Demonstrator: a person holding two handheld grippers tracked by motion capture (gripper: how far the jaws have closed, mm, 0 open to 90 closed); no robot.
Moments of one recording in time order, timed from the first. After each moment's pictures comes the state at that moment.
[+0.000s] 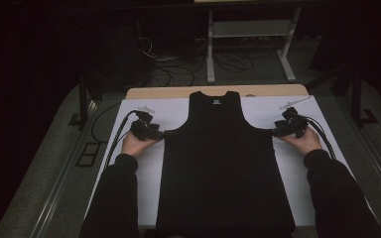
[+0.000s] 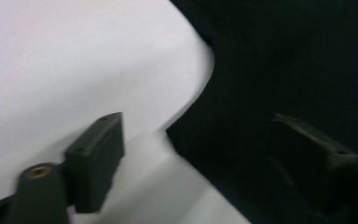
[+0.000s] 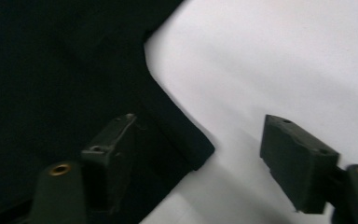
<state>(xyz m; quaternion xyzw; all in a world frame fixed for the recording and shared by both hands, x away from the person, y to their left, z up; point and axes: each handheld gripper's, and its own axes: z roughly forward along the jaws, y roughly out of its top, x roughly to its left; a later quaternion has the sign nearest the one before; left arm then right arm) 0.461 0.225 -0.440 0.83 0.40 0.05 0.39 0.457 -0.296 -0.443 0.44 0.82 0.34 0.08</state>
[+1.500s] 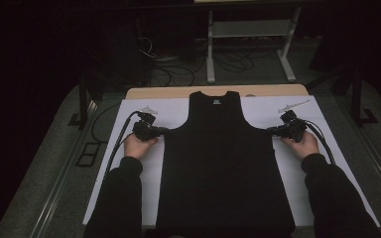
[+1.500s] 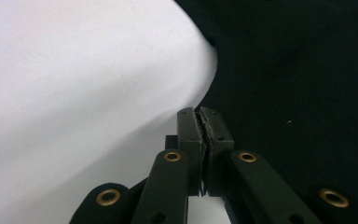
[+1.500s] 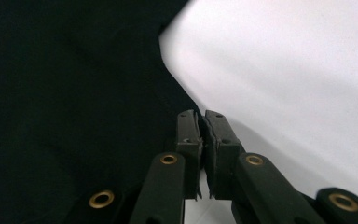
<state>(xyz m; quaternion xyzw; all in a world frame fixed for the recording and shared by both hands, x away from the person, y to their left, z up) 0.454 0.215 -0.436 0.83 0.41 0.08 0.38 0.446 -0.289 -0.445 0.45 0.82 0.35 0.08</state>
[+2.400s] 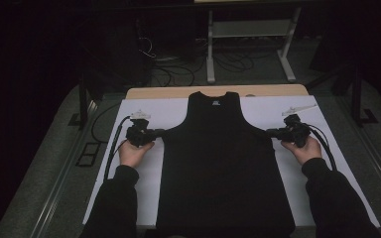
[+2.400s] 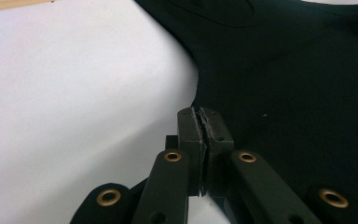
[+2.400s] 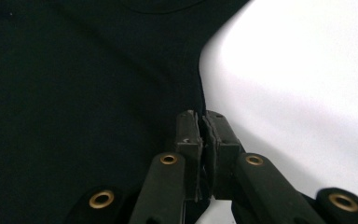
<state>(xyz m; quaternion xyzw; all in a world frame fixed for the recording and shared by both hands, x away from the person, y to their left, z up) 0.418 0.228 -0.422 0.80 0.41 0.11 0.42 0.410 -0.280 -0.422 0.44 0.81 0.39 0.09</state>
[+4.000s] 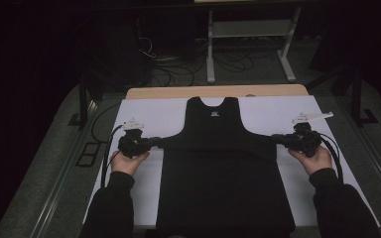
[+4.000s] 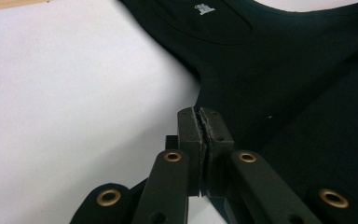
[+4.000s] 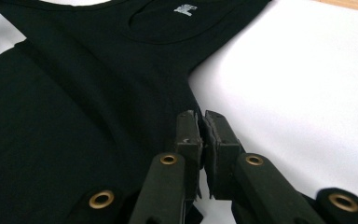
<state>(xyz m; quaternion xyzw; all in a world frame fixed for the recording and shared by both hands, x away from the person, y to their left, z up) 0.369 0.234 -0.405 0.80 0.41 0.11 0.43 0.364 -0.286 -0.402 0.42 0.80 0.42 0.10</state>
